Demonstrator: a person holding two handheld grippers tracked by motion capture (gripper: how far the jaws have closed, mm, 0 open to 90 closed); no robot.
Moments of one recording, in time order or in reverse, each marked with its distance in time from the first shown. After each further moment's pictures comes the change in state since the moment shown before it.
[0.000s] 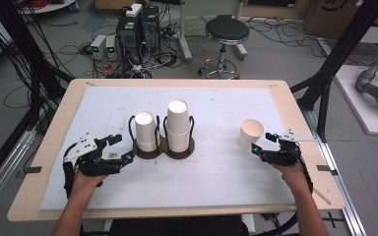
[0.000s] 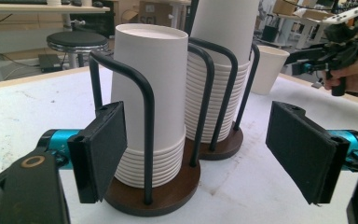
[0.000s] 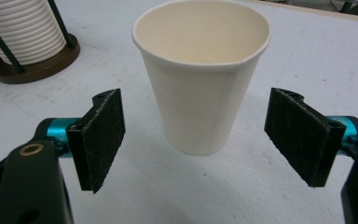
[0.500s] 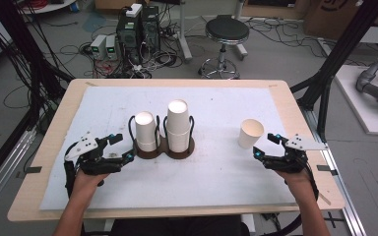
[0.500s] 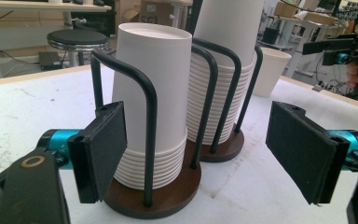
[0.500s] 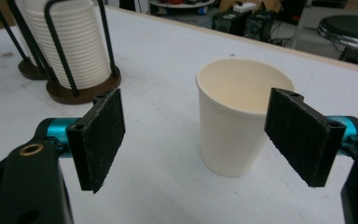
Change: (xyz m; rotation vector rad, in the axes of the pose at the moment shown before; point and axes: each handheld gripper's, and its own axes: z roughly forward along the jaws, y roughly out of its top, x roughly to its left) left arm 0.000 0.001 0.004 0.001 -0.003 -0.009; right arm 0.031 0.013 -0.032 -0.117 0.036 -0.067
